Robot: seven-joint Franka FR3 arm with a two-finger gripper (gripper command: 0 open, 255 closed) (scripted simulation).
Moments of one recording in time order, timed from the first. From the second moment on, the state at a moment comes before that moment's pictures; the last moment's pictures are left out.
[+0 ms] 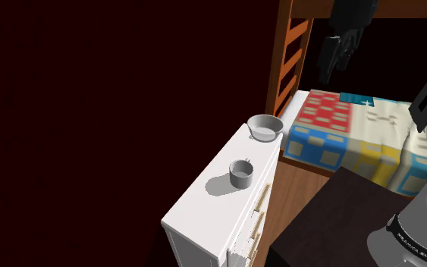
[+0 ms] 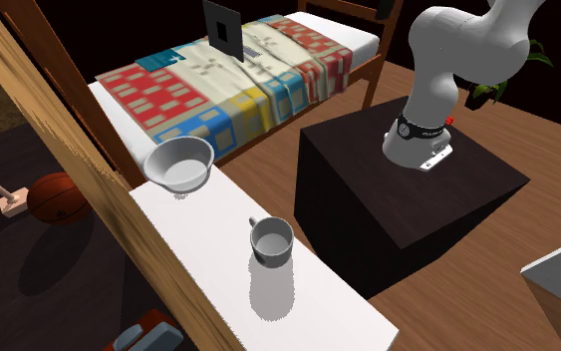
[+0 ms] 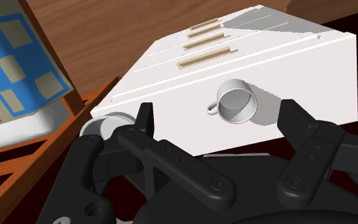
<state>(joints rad) -0.01 -0.78 0.07 -2.32 -0.05 1.57 0.02</state>
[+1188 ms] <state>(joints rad) 0.02 -0.42 0.15 -2.52 -0.02 2.10 0.10</state>
